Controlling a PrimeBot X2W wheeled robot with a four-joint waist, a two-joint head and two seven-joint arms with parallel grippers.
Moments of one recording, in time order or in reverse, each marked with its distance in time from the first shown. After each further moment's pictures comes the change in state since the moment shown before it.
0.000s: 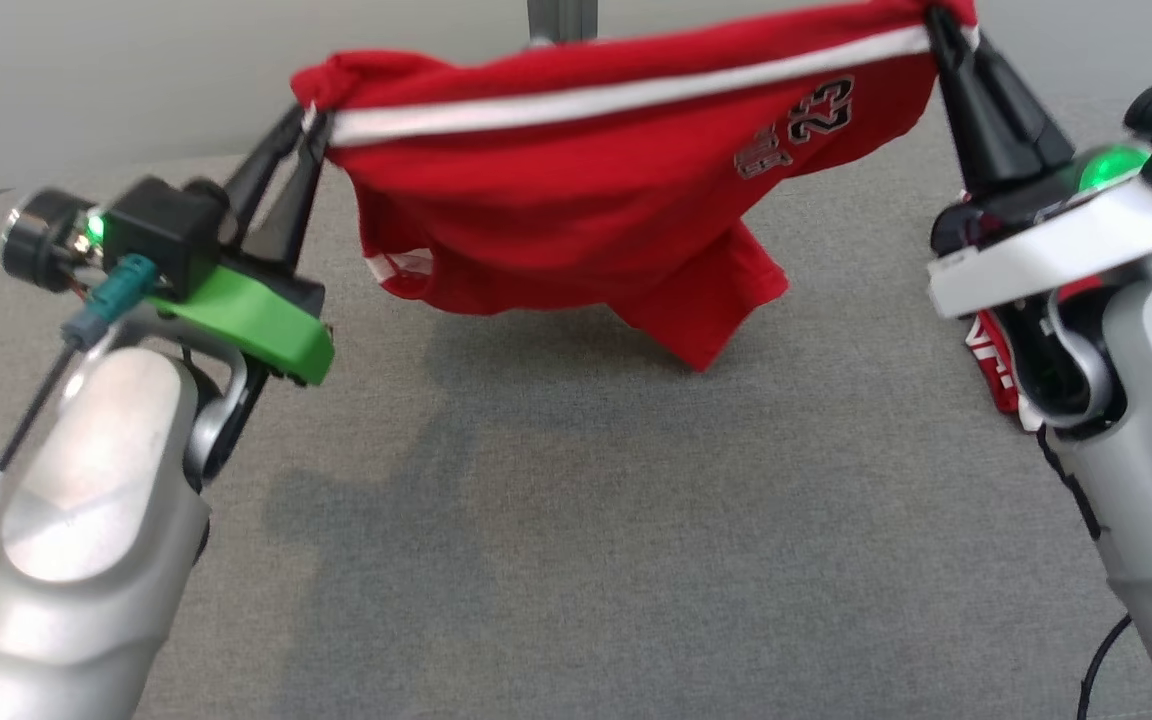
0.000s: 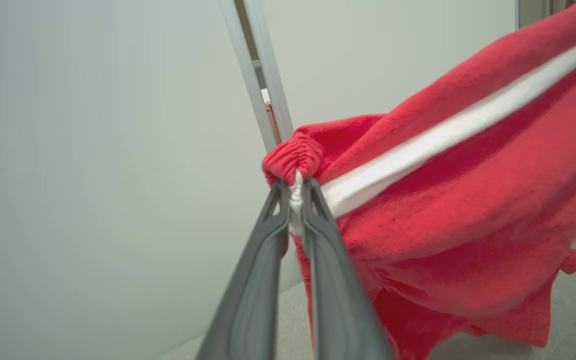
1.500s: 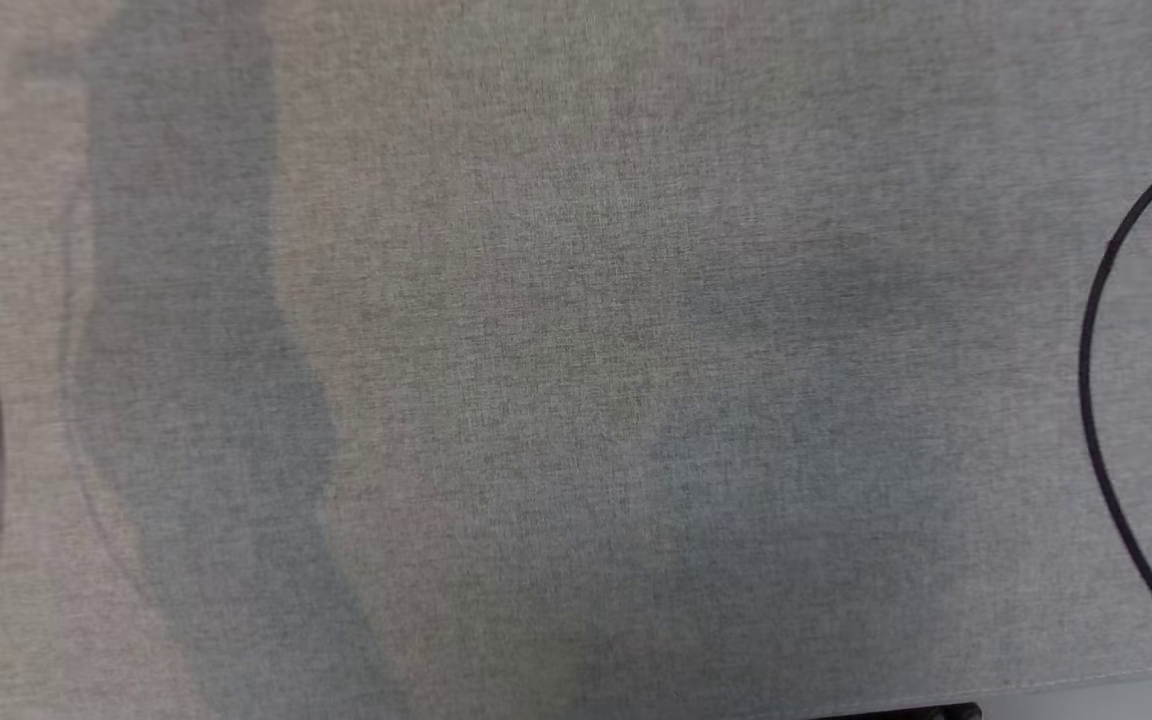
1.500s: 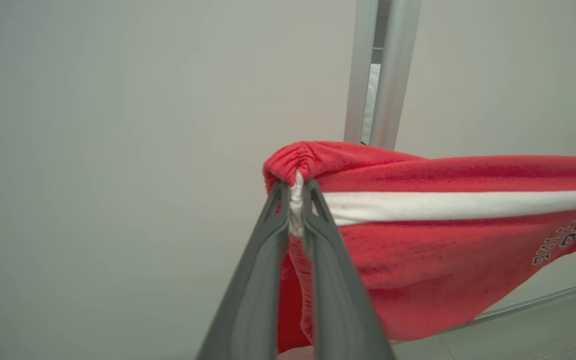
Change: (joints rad) left arm -0.944 -0.133 0.129 0.557 -0.117 0.035 -0.049; right arm -1.021 0.187 -0.135 0.796 -0.349 0.001 -0.103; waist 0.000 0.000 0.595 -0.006
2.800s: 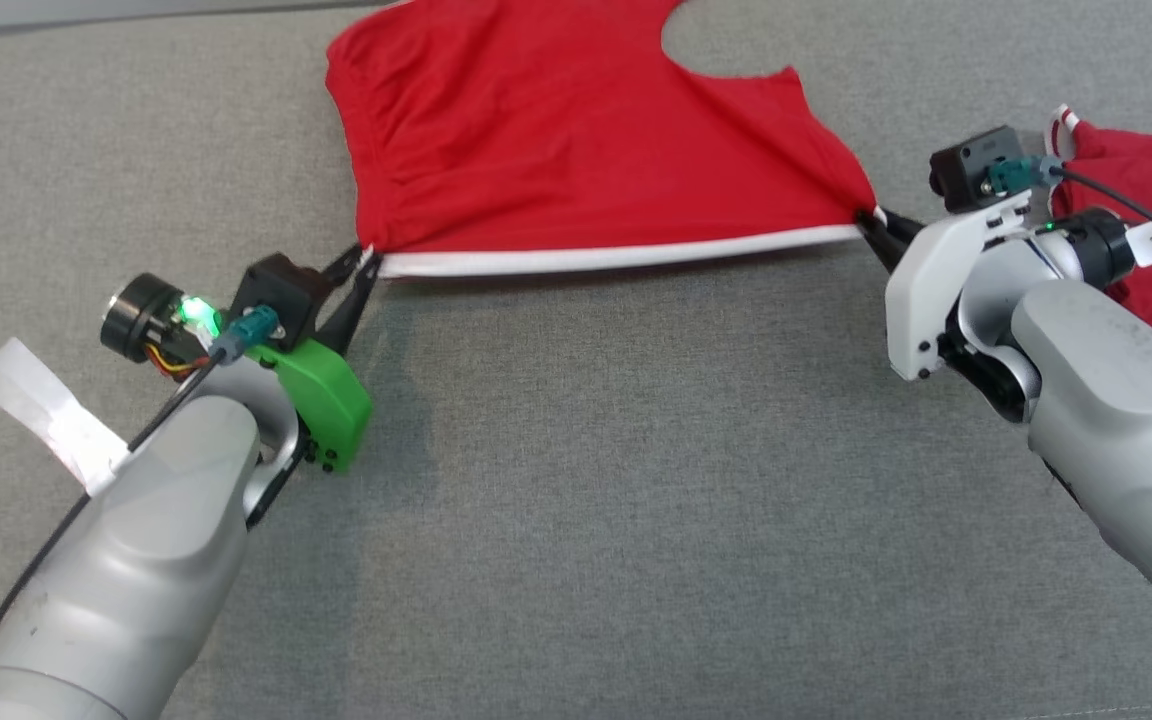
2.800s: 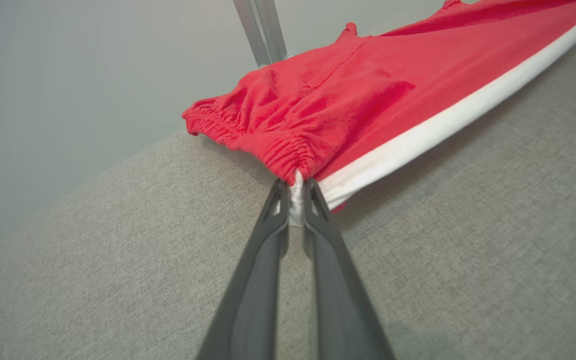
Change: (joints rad) left arm 0.786 0.110 -0.497 -0.051 0.010 -0.038 -0.033; right arm 0.686 -0.251 0.721 -0.020 0.552 0.000 0.268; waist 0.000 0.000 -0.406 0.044
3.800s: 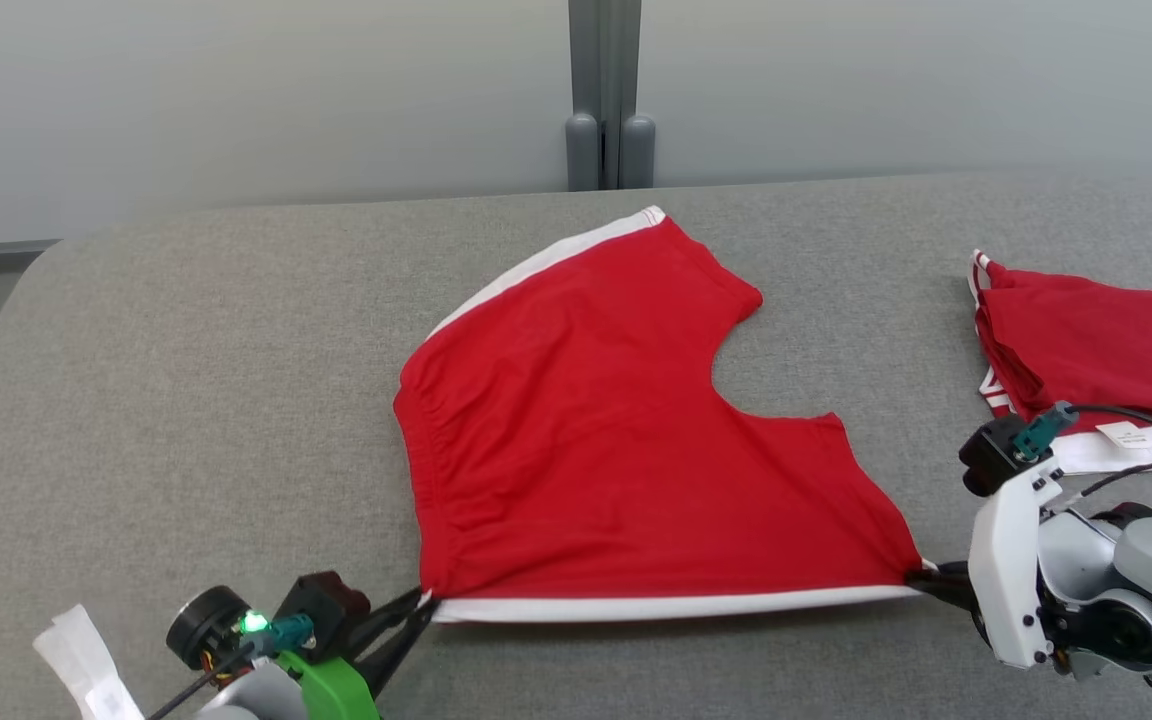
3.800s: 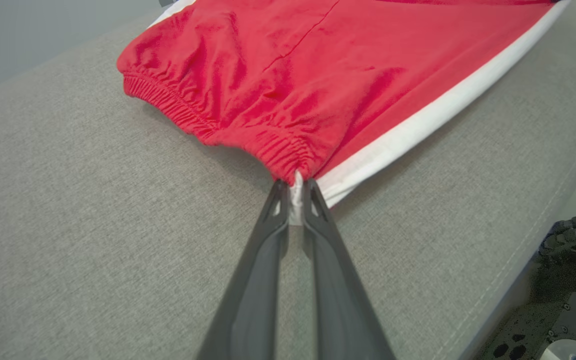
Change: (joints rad) left arm 0.459 0.242 -0.218 -0.453 -0.216 0.009 0.117; right arm 0.327 -0.413 0.333 -0.546 0.495 0.000 0.361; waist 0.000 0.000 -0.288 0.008
